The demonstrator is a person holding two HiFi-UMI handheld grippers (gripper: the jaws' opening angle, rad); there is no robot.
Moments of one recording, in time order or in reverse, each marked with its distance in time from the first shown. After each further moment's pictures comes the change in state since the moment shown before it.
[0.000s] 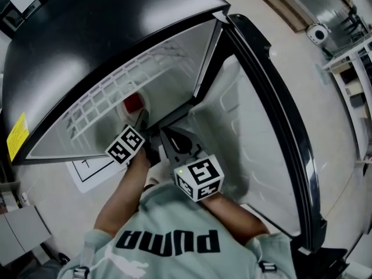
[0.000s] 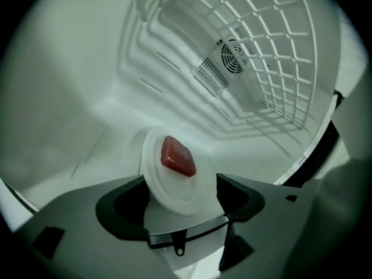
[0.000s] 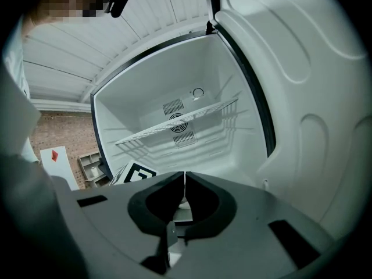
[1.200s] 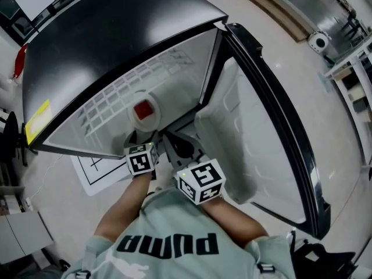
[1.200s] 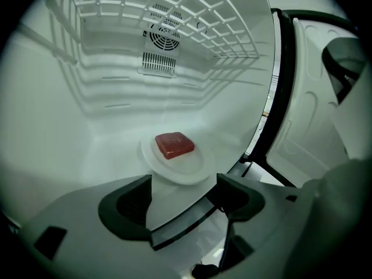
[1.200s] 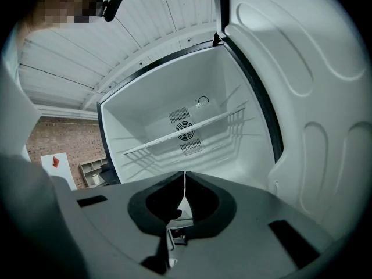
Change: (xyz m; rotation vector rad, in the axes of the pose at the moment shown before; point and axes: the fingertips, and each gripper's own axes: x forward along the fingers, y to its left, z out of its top) left arm -0.026 0.018 -0.028 0.641 0.141 0.079; right arm -0.007 0.026 0.012 0.028 -0.073 0.012
